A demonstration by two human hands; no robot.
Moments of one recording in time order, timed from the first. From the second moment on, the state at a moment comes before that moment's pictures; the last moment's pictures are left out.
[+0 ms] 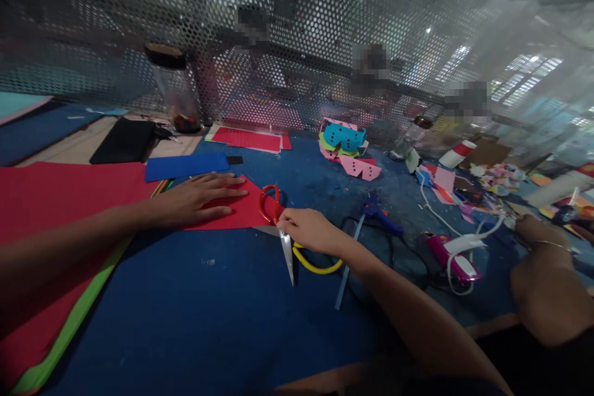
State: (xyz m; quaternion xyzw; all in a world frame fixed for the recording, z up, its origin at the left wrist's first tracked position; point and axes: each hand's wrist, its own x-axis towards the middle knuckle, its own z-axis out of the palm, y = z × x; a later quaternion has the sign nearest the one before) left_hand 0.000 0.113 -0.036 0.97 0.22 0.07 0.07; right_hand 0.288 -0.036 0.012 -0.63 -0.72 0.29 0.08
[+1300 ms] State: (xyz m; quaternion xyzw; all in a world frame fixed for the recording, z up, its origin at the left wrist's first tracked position) left_hand -0.001 0.112 -0.032 0.97 0.22 0.07 0.10; right_hand 0.272 -0.034 0.011 -0.61 -0.74 0.27 0.07
